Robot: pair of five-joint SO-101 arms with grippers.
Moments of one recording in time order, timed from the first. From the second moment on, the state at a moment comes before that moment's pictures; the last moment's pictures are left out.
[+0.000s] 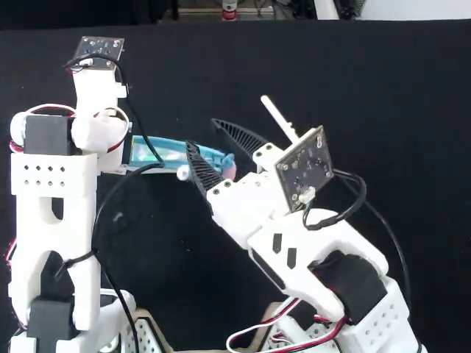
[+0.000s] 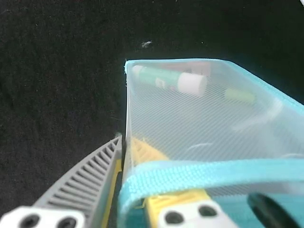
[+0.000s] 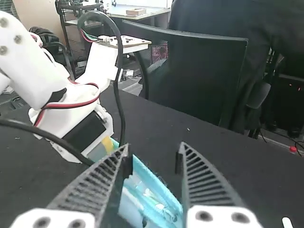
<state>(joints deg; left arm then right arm) -2.7 -21.2 -6.3 100.3 -4.3 -39.0 -64.1 33.2 50.6 -3.1</state>
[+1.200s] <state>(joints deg) -2.7 -21.2 -6.3 100.3 -4.3 -47.7 -67.8 45.4 50.0 1.7</state>
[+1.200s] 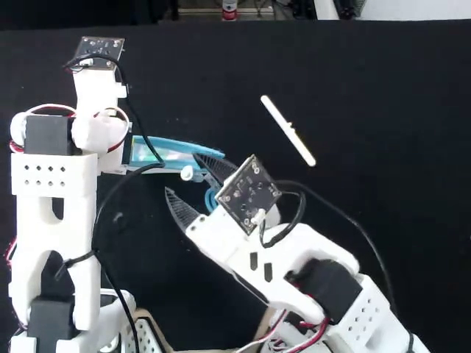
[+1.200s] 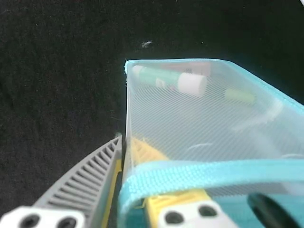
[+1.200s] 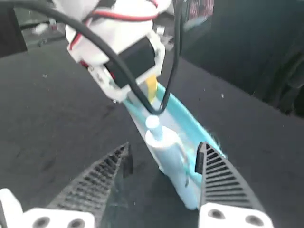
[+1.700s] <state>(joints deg) -2.7 -21.2 -6.3 100.3 -4.3 -43.3 -67.8 45.8 46.5 1.9</state>
